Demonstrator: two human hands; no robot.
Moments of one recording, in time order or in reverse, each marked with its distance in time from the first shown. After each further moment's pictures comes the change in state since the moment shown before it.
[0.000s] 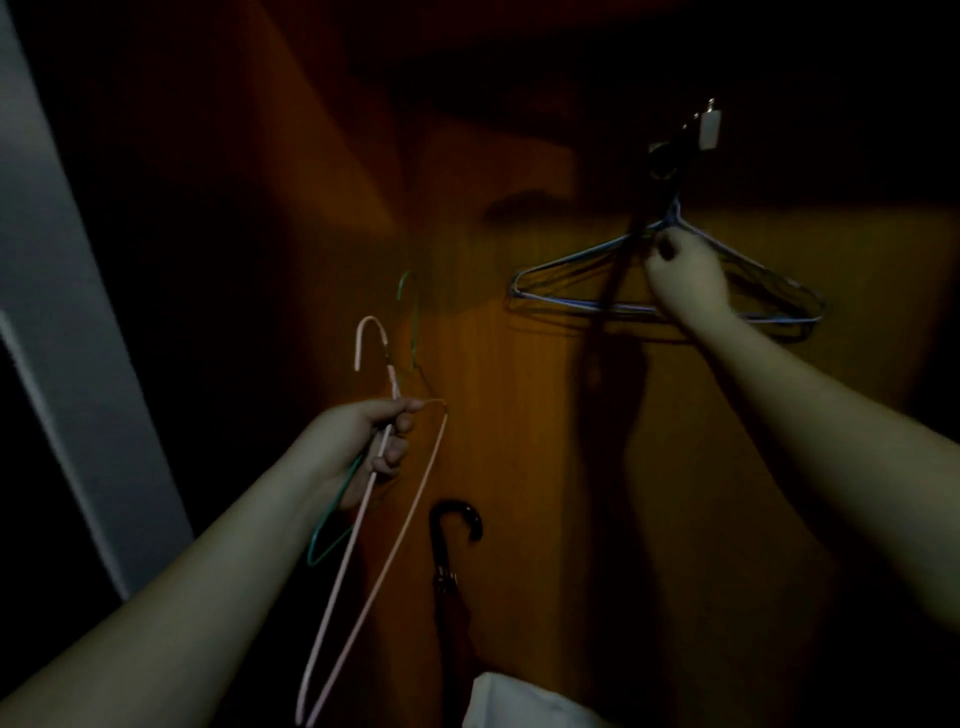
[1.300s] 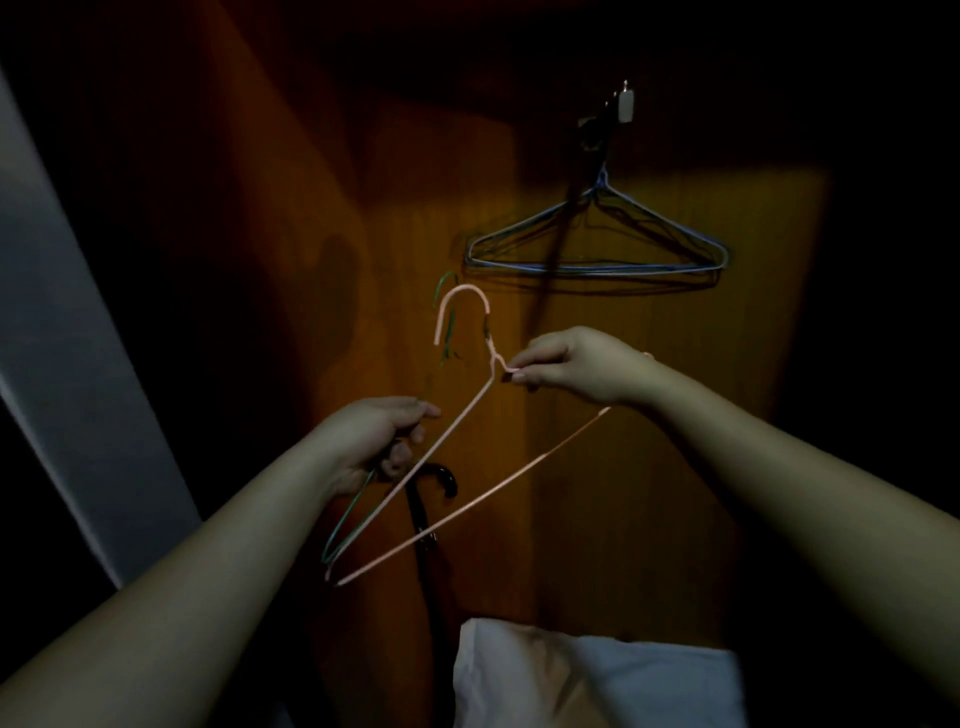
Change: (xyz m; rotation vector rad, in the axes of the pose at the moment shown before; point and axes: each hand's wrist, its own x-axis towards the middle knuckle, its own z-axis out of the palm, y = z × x) left_hand -0.085 0.006 0.055 0.200 -0.081 -0.020; right_hand -0.187 -0.066 -0.042 0.124 -0.786 -0.298
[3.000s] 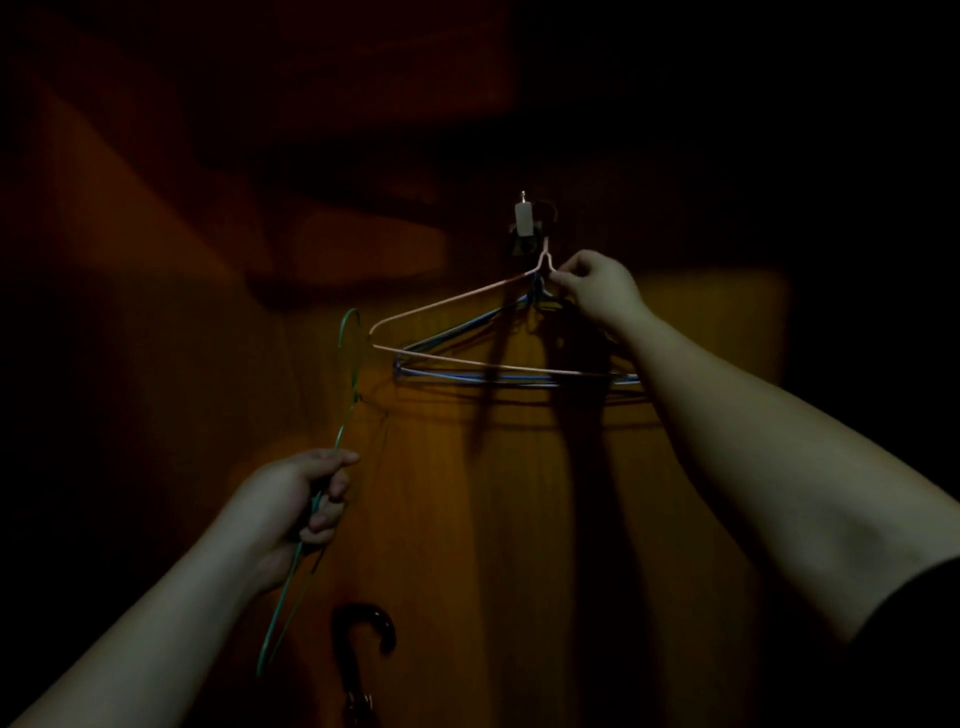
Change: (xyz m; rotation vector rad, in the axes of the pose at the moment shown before) left_hand 0.101 0.062 0.038 -0.170 0.216 0.148; right_hand 0.137 0.154 -0.194 0.095 0.754 0.253
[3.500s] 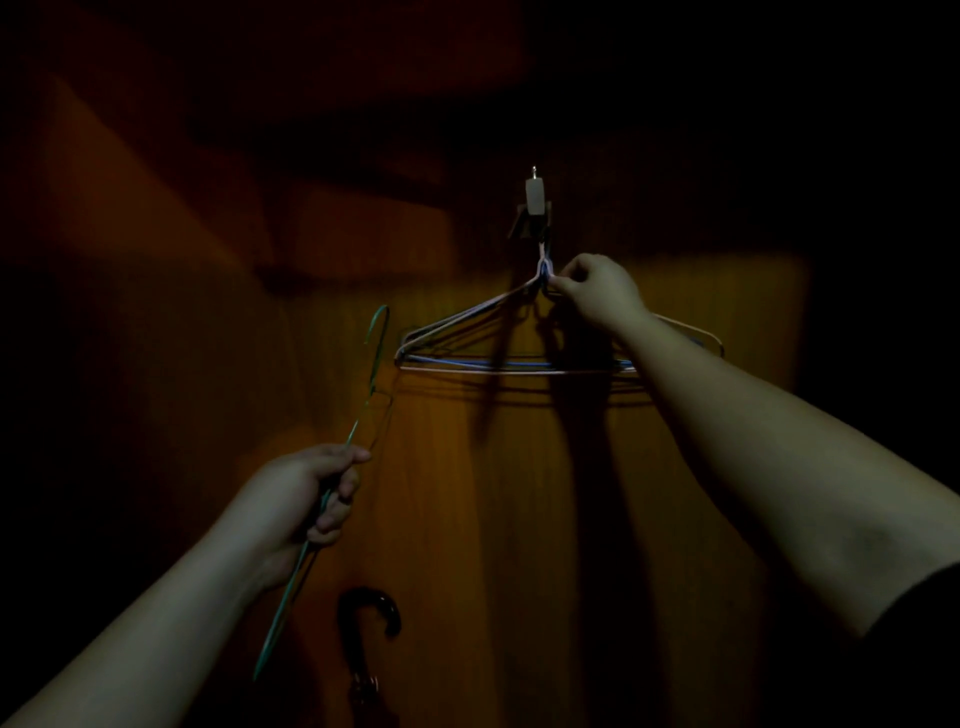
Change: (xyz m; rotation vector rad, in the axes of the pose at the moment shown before) left_hand 0.010 -0.016 -0.006 -0.130 -0.072 -0.012; right_hand 0.003 0.017 0.020 -0.248 -0.029 -0.058
